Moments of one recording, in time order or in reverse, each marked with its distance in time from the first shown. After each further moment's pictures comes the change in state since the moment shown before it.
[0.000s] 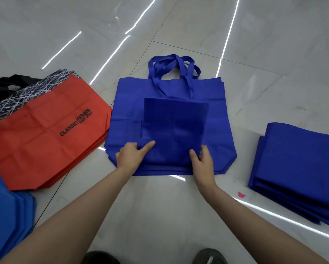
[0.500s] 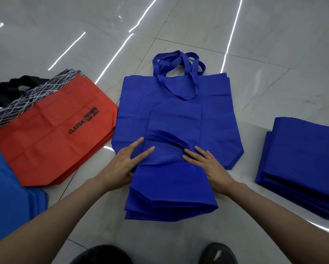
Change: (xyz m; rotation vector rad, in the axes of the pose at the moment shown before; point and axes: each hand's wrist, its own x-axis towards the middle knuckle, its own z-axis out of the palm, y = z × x) left_hand -0.014 -0.065 -0.045 0.481 -0.216 0.916; right_hand 0.019 0.036 -0.039 -0.962 -0.653 -0.532
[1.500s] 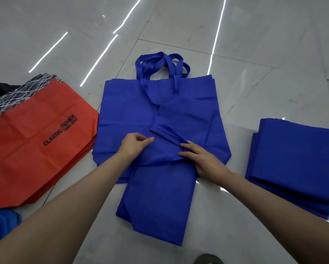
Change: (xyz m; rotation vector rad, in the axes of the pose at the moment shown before) left_hand 0.120 0.024 0.002 -0.796 0.049 -0.802; right_hand 0.011 0.020 -0.033 -0.041 0.154 -0.034
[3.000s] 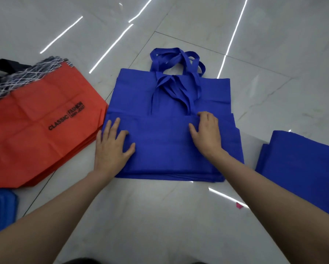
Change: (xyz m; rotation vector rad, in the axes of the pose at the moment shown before) left_hand -0.023 -0.063 -0.029 0.771 0.509 0.384; right_hand 0.080 -0.016 -0.034 -0.020 0.369 0.454
